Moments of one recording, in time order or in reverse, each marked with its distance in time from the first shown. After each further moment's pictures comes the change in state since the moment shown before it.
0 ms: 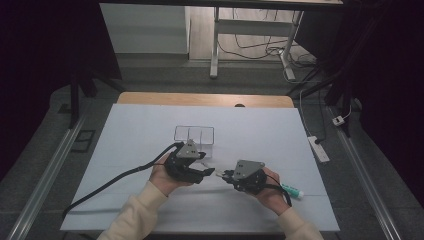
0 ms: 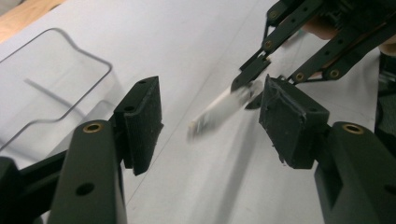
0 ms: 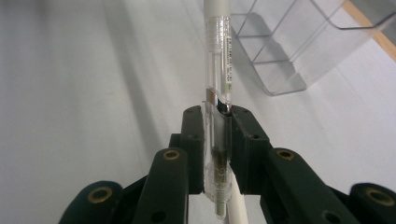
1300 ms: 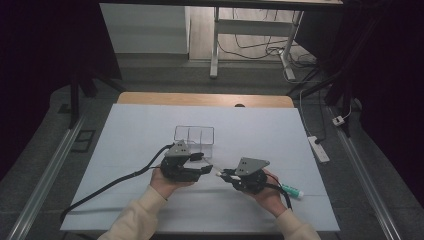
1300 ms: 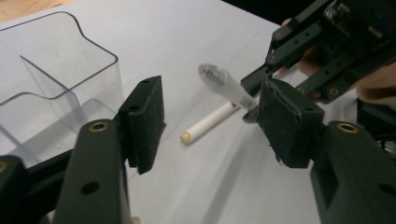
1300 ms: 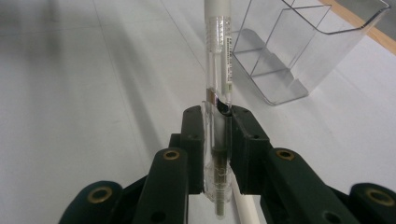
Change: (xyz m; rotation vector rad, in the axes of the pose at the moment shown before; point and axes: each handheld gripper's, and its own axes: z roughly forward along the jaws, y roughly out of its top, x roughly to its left) left arm 0.010 -0.019 0.009 -0.140 -0.072 -0.162; right arm 0.000 -0.003 0.002 -0.082 0.016 0.110
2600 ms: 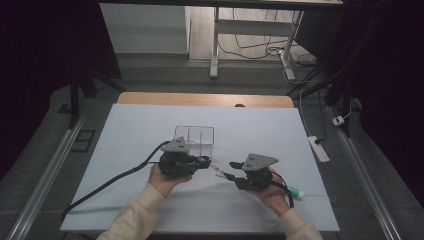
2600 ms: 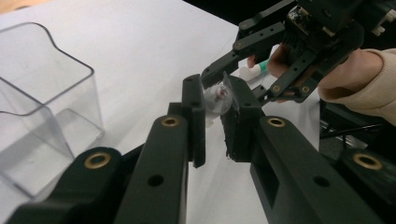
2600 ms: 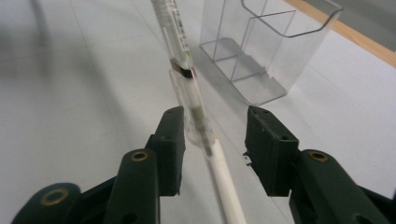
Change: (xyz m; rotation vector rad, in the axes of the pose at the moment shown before) left arm 0.004 0.010 -0.011 -0.004 -0.090 0.006; right arm -0.010 -0.004 -0.013 -0.059 -0.048 0.098
